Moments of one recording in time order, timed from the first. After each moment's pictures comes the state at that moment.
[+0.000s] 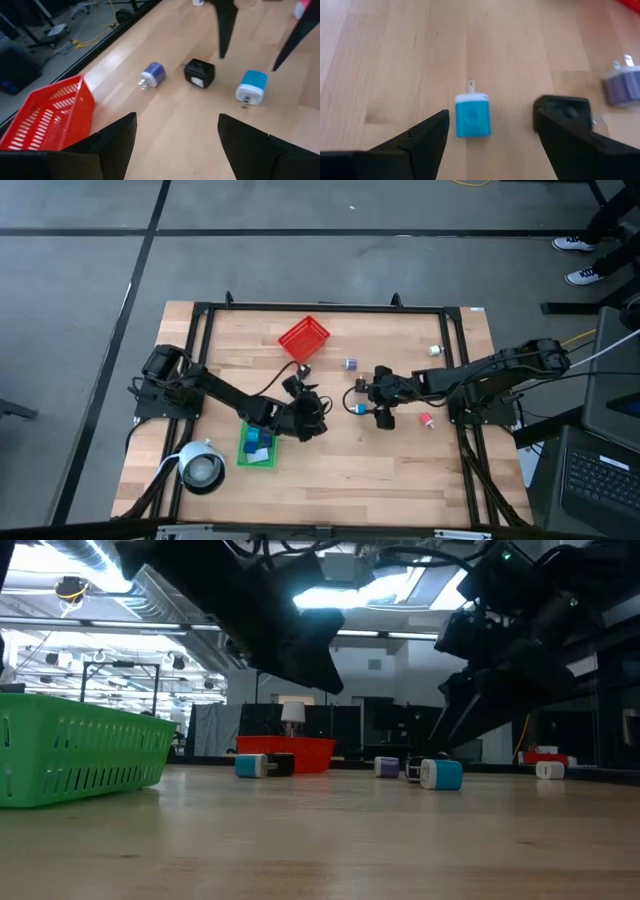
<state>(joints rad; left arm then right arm) -0.30 1.81 1.04 -0.01 -0.92 -0.40 0.09 1.38 0.54 -0.01 0.09 0.04</state>
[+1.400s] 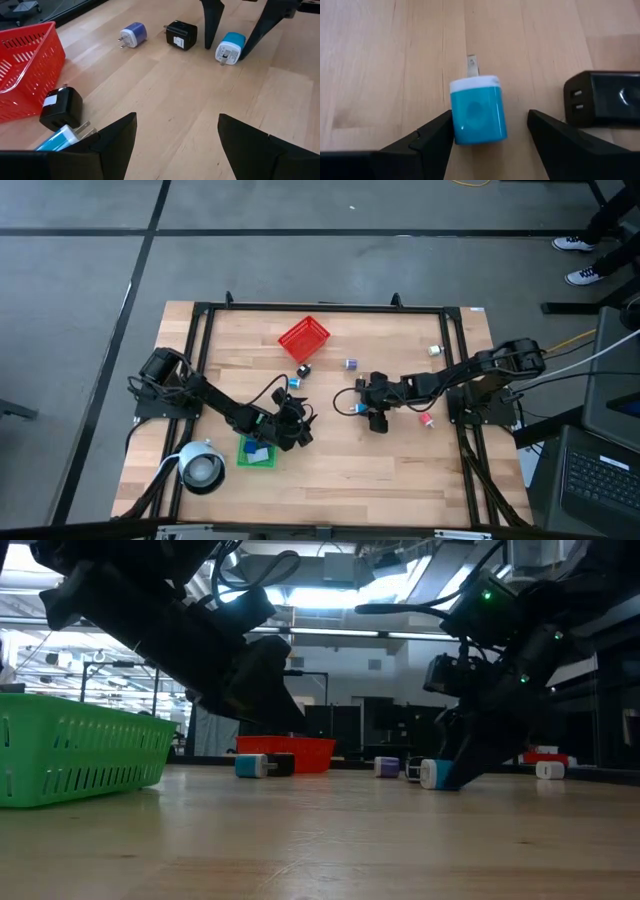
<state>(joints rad) -0.38 1.81 0.80 0.24 -0.87 -0.56 0.08 1.59 0.54 0.10 0.06 0.12</state>
